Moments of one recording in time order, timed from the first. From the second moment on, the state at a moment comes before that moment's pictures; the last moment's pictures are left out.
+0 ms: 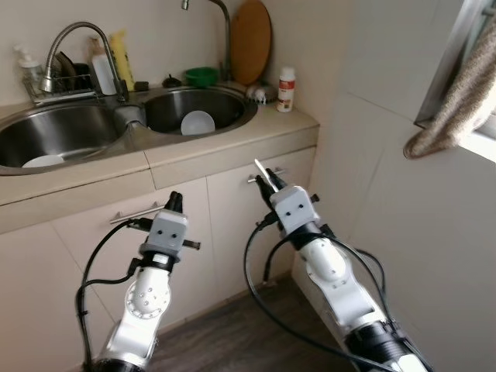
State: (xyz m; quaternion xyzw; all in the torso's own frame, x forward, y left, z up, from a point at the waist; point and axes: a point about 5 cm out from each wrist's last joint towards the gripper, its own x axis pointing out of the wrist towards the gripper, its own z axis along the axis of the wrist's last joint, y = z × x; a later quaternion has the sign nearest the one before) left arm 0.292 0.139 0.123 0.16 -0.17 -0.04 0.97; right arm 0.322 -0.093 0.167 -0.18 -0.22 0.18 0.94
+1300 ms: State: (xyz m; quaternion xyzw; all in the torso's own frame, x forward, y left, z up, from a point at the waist) left arm 0.297 0.147 0.149 0.17 -0.21 -0.02 0.96; right arm 0.345 -0.075 0.231 -0.13 -0.29 0.14 0.94
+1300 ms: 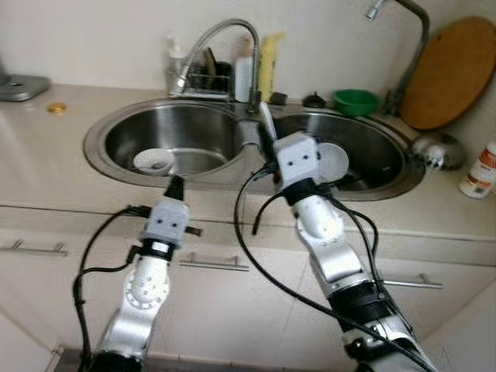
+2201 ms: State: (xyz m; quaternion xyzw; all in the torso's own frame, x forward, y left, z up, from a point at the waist) left arm 0.297 0.141 0.175 0.16 -0.25 -0.03 0.95; right arm 0.357 -0.089 0.221 -0.12 -0.25 0.11 0.96
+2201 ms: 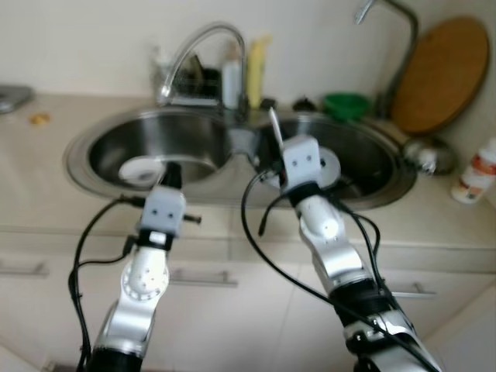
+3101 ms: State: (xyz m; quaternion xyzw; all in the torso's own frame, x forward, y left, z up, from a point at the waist) left arm 0.297 0.147 0.171 0.17 -0.24 -0.02 0.96; right arm 0.394 -0.073 0.187 -0.14 -0.03 0.18 0.97
